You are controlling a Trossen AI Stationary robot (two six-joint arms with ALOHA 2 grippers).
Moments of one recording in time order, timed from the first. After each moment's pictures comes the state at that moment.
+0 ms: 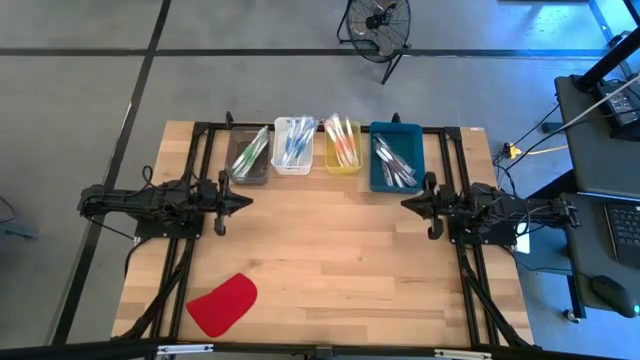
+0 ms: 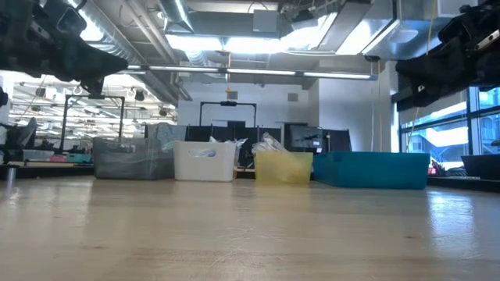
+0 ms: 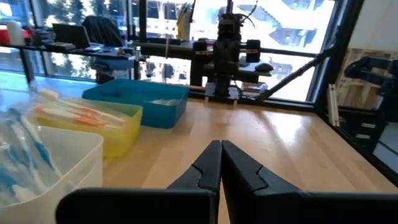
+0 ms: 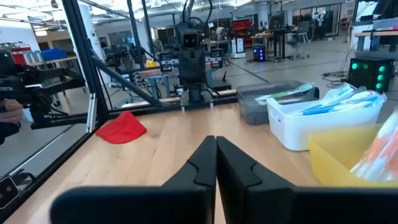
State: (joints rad) left arm -0.05 0.00 0.04 -0.06 -0.18 -0.12; right arm 0.04 0.01 0.02 0.01 0.05 0.14
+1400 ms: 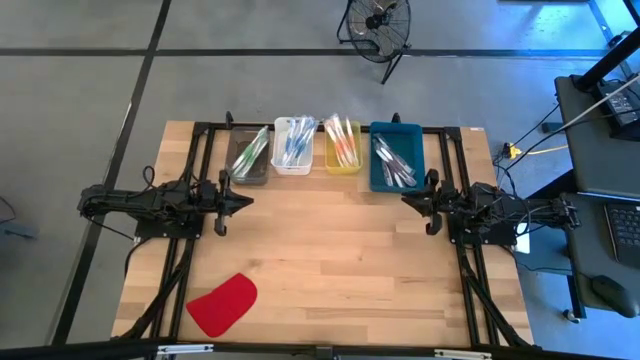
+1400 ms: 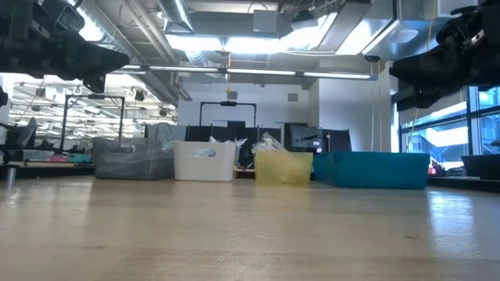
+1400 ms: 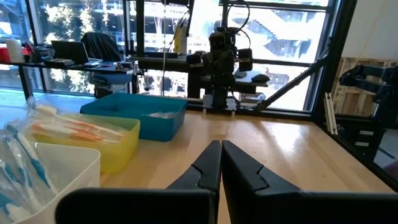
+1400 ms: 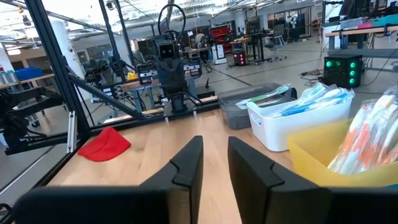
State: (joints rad) left arm -0.05 0.00 0.01 0.04 -0.16 -0.08; right arm 0.04 0.01 0.02 0.03 0.14 0.20
